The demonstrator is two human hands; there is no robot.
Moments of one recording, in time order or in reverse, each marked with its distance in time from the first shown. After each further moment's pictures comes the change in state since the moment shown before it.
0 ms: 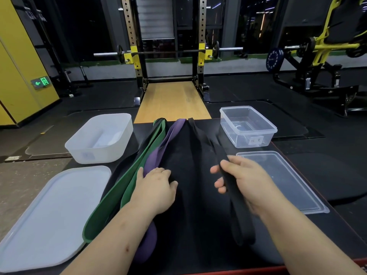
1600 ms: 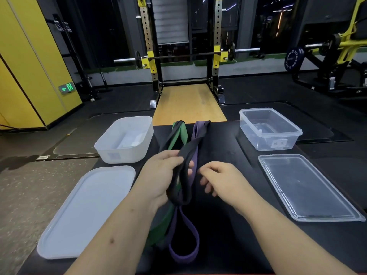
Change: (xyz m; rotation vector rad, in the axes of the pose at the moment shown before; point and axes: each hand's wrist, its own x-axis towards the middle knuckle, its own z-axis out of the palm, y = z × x) left_hand -0.024 -0.010 -0.067 -1.633 0.086 -0.264; right_hand 0.012 0.015 0.077 -0.570 -0.127 -0.128
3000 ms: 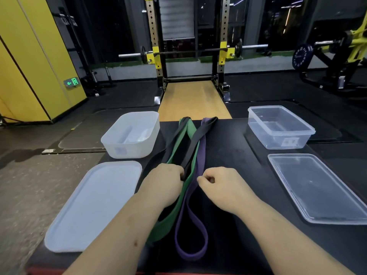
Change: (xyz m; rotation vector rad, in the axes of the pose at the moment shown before) left_hand 0.029 -0.030 -0.040 1.593 -0.046 0.299; right_hand 0.003 0.003 0.021 -0.529 -0.013 -0.087
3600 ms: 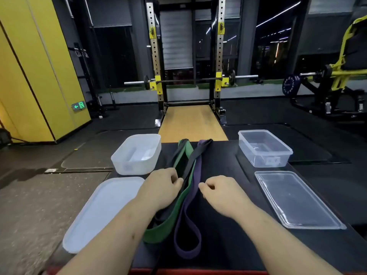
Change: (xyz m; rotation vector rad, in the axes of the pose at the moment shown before) left_hand -0.034 0.010 -0.045 -0.264 0.155 -0.041; right_hand -0.033 -0.012 -0.031 0.049 0.053 -0.019
